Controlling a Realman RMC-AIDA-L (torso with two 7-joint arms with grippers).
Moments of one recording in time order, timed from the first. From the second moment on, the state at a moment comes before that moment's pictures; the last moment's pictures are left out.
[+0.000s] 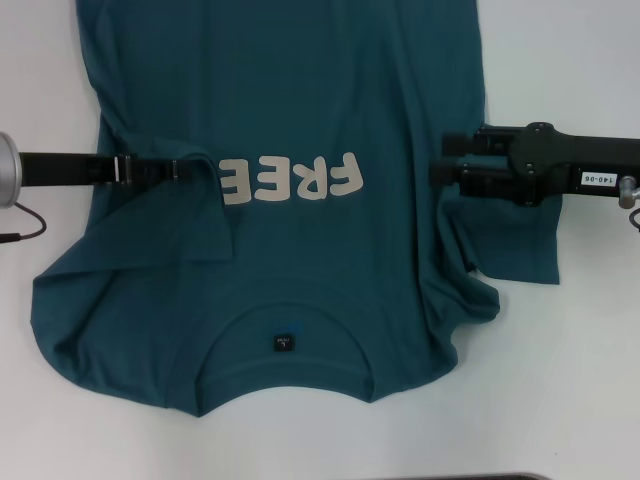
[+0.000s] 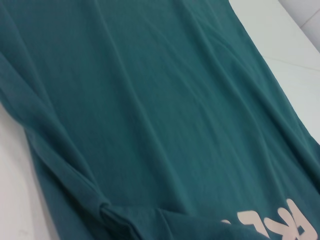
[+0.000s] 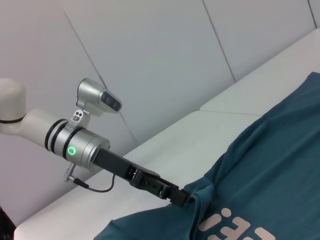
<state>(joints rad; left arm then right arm) -0.55 -2.11 -2.42 -0.81 -0.81 1.29 -2.20 0.52 2.07 -0.52 -0.62 -2.10 -1.67 1.51</state>
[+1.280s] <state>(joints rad) -0.58 -2.09 -2.42 -0.78 -0.77 1.24 -2.24 0.53 2.07 -0.52 -0.62 -2.10 -1.67 1.52</state>
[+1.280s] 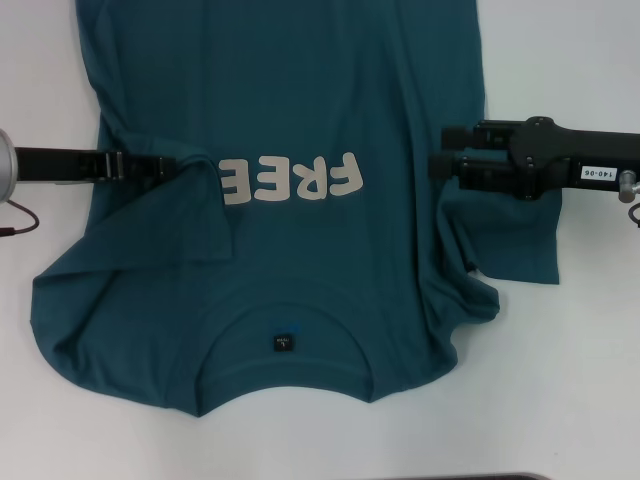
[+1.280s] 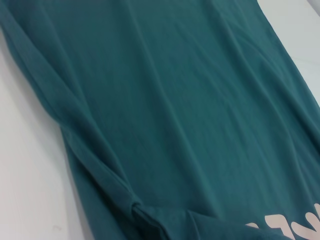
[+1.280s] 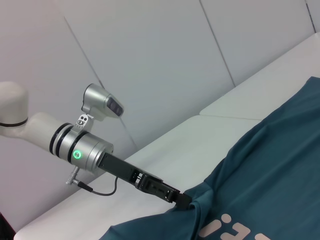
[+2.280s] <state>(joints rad) -0.58 -2.09 -2.41 -0.78 -0.75 1.24 -2.25 0.53 2.07 -0.52 -0.62 -2.09 -1.67 1.52</state>
